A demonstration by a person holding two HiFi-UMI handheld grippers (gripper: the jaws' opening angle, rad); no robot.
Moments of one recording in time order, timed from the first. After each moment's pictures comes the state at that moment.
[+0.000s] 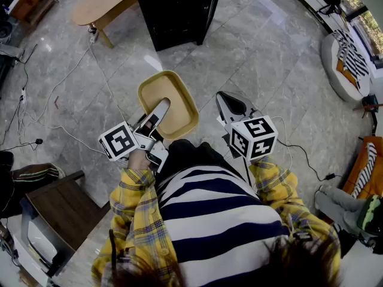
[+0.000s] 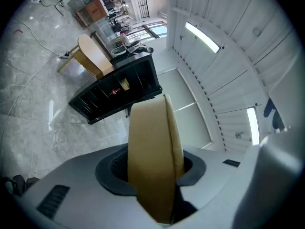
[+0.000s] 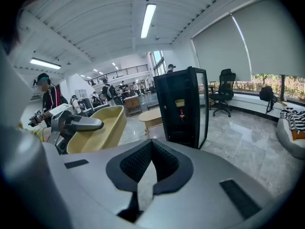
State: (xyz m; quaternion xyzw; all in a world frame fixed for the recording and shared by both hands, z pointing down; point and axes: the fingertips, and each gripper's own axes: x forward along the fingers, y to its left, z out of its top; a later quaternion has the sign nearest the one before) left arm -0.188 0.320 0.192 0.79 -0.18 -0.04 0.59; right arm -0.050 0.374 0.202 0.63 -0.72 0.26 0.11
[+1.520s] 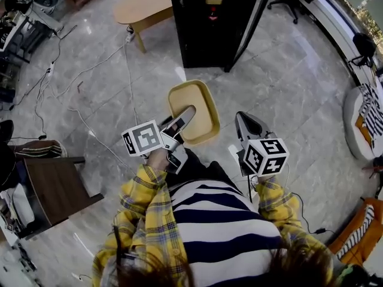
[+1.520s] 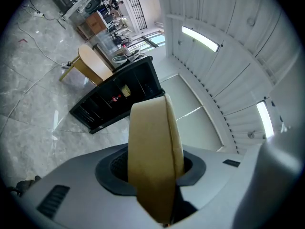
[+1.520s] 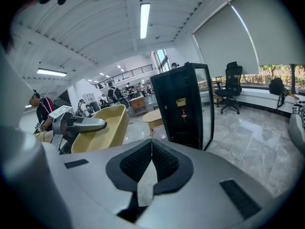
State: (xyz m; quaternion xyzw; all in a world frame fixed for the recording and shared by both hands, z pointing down) left arm -0.116 0.294 0.197 0.80 -0.26 -0.04 0.54; right arm 0.023 0.343 0.216 0.59 -0.75 0.28 0.09
